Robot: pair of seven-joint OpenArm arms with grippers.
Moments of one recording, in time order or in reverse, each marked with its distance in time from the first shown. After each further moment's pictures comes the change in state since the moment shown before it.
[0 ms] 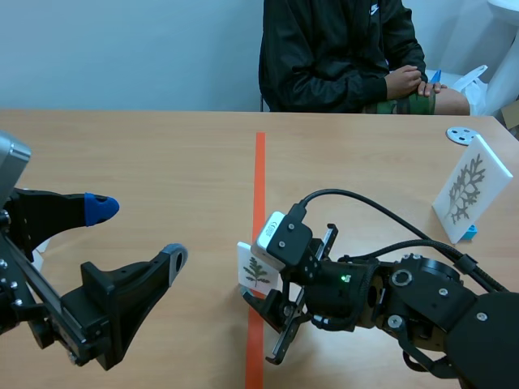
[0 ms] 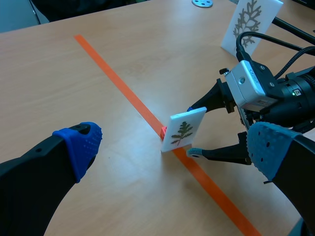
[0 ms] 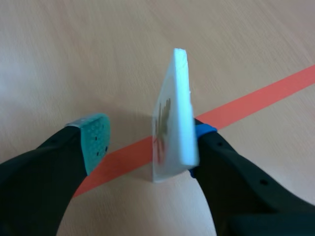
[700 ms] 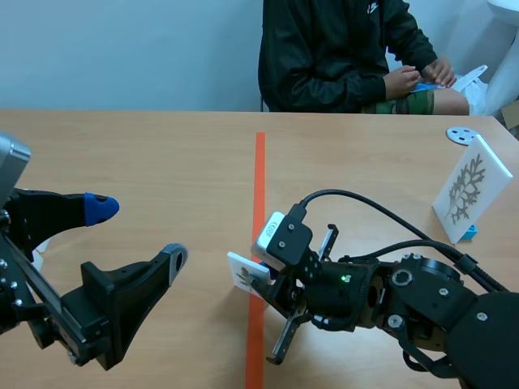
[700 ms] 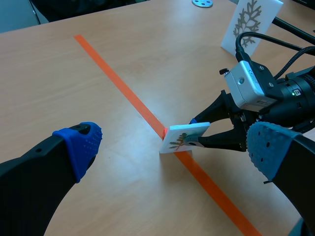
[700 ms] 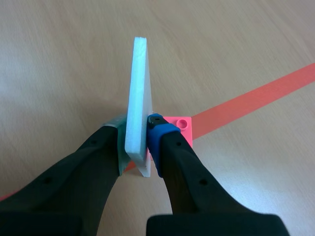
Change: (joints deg) left arm 0.0 0.0 0.0 0.0 0.0 0.0 0.0; right arm 0.0 0.0 0.1 0.0 0.1 0.0 -0.5
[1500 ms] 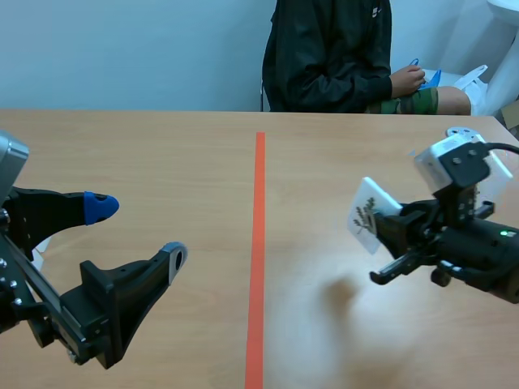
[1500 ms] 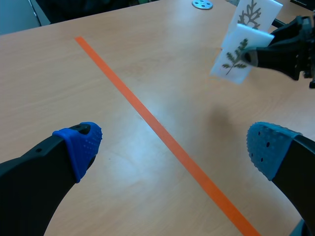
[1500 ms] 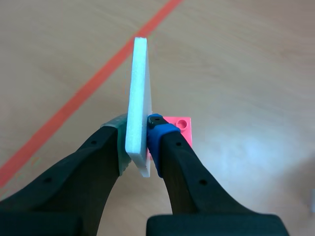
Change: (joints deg) left arm 0.0 0.0 0.0 0.0 0.0 0.0 -0.4; right arm -17.8 3.8 34.5 20.1 21.4 2.0 -14.4
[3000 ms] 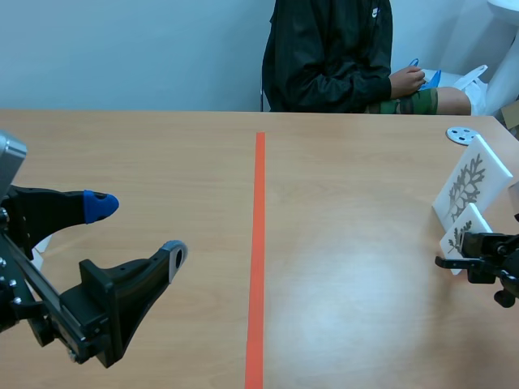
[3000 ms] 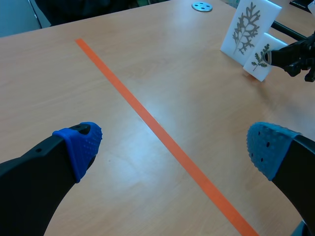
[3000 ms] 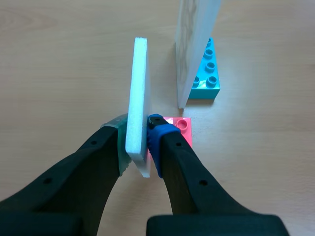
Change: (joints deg) left arm 0.0 0.0 0.0 0.0 0.0 0.0 -0.4; right arm 7.4 -4.8 12.6 -22.6 0.5 -11.0 3.3
